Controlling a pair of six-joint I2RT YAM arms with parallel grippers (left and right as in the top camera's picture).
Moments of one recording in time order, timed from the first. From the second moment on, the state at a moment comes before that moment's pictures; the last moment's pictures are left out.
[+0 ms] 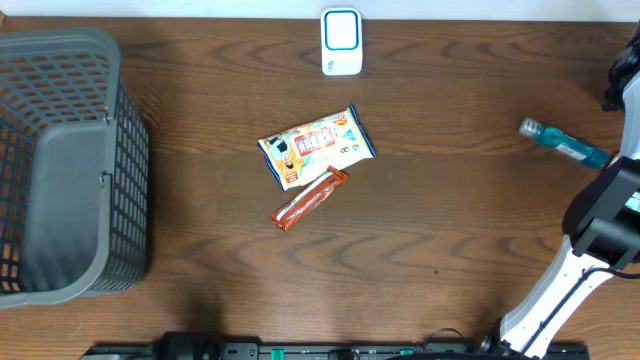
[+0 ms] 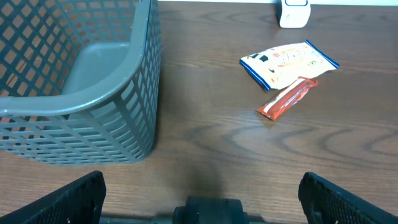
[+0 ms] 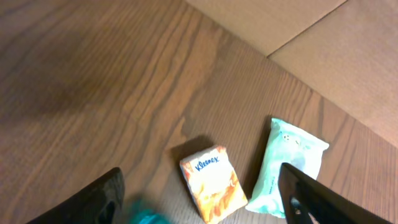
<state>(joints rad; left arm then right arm) -0.06 0.26 1.41 -1.70 -0.06 -0.04 -0.43 2.26 2.09 -0.94 0.65 0.42</state>
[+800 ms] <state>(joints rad) -0.06 0.26 1.41 -1.70 -0.06 -0.04 0.03 2.09 1.95 -0.97 -0.60 0.43</state>
